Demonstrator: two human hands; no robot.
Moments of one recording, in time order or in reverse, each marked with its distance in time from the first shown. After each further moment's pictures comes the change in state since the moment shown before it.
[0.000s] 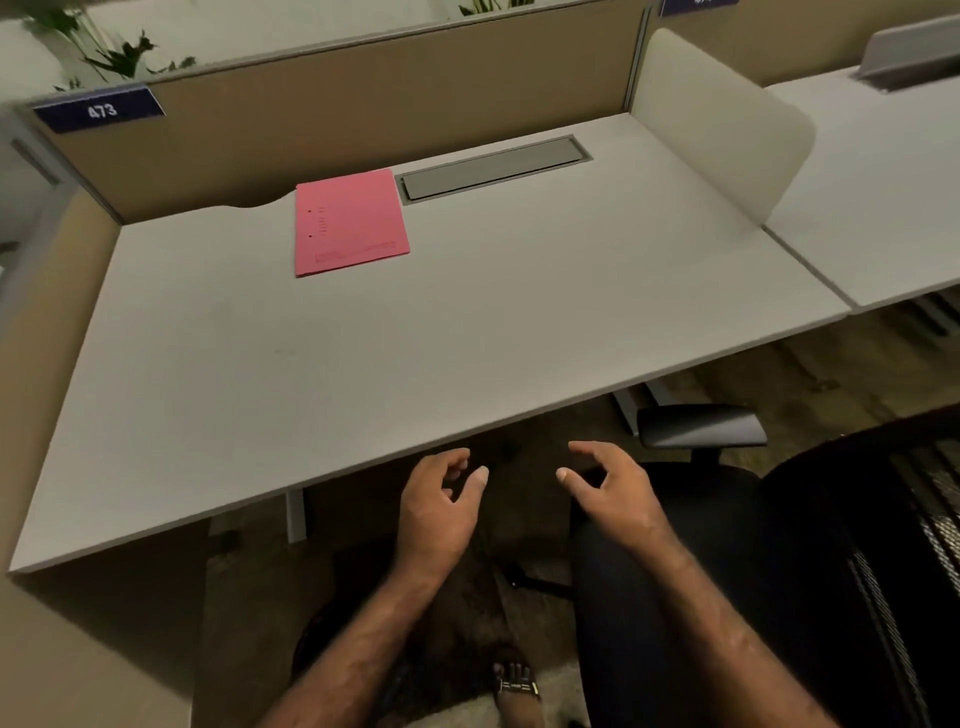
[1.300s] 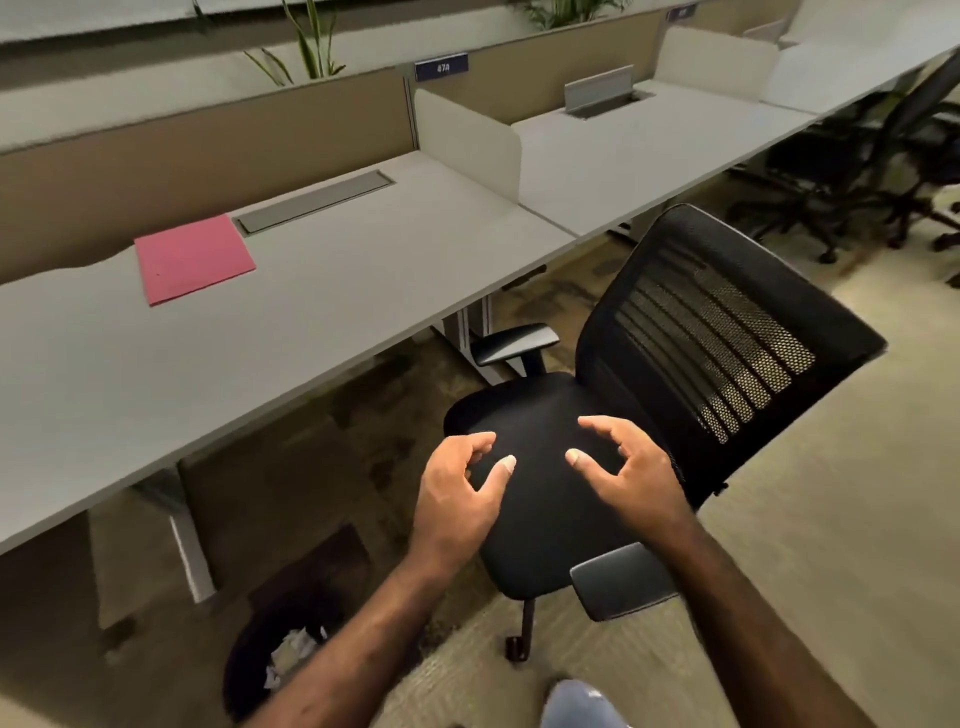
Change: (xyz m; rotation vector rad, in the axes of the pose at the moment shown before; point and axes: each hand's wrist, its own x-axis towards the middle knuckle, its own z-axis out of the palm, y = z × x) left_hand -0.279 0.073 0.033 -0.036 -0.308 0.463; right_hand -0.351 0.067 -0.104 0.016 0.475 -0.042
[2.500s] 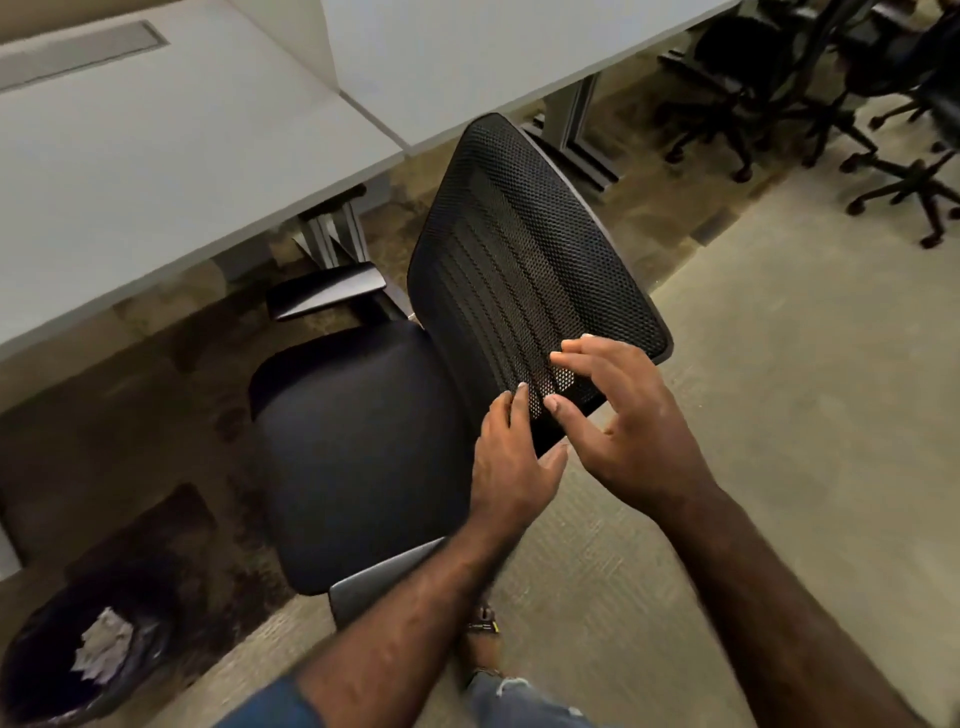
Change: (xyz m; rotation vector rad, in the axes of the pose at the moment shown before) left_hand 0.039 0.138 0.401 0.190 -0.322 -0.099; right_hand 0.093 0.168 -0.255 -0.293 0.026 -0.263
